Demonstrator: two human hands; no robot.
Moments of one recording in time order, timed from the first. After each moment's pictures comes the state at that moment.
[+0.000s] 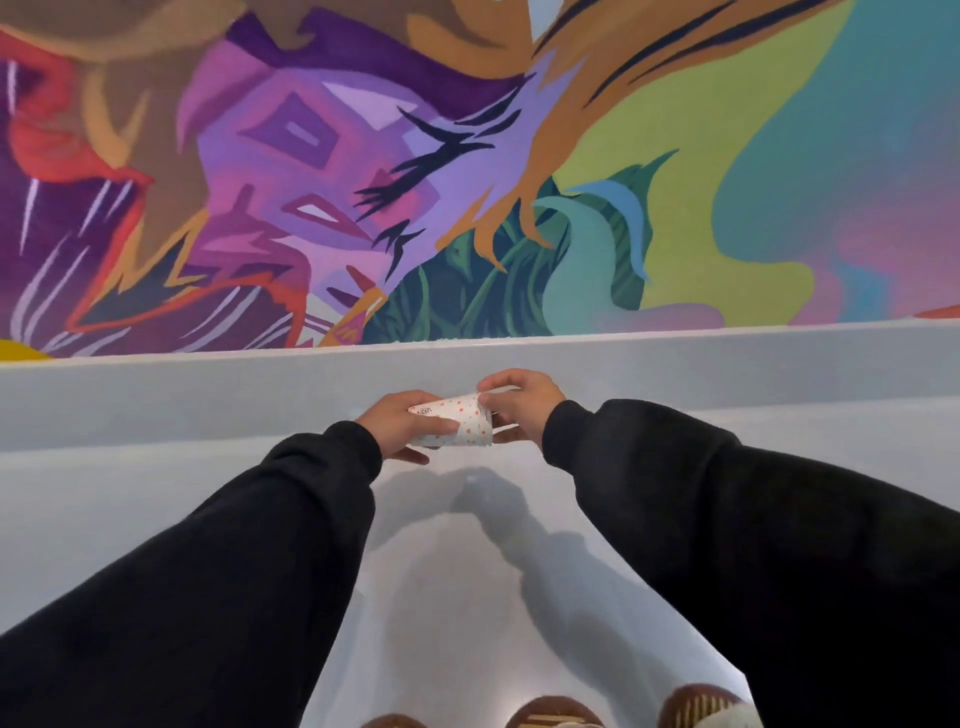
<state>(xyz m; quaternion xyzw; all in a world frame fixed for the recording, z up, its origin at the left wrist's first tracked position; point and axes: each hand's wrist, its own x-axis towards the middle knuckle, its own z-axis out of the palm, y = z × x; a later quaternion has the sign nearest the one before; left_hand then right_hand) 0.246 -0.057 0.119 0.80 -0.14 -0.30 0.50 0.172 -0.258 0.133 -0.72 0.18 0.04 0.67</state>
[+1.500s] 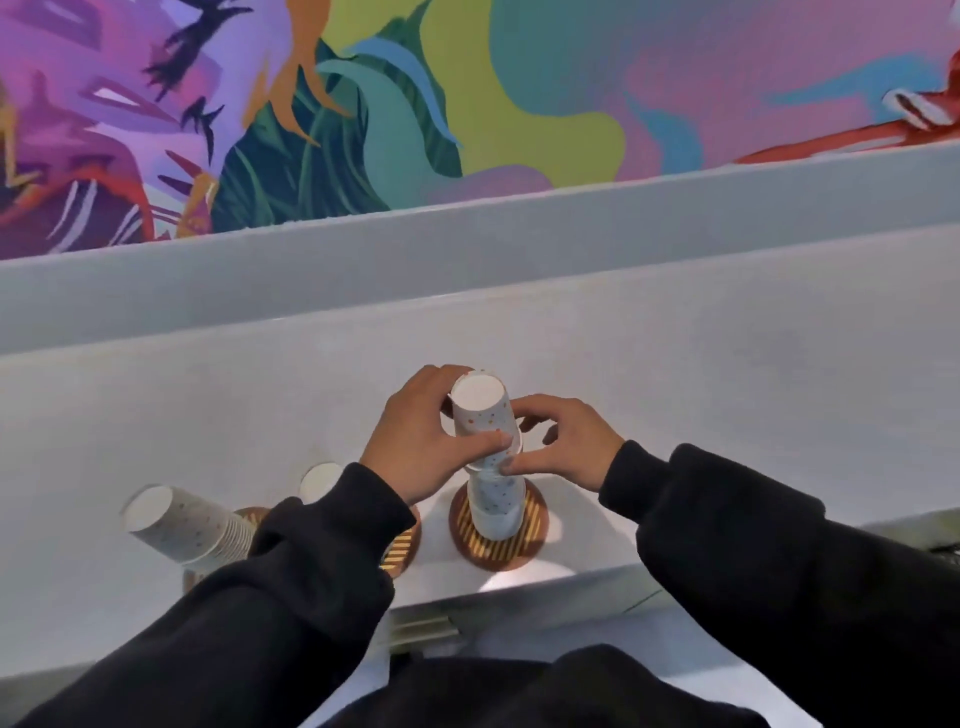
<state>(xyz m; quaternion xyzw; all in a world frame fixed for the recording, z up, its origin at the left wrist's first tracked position) -0.130 -0.219 0.125 0.85 -0.28 -0.09 0.43 -0.198 -0.428 0.070 -0.85 0.04 0.04 0.52</state>
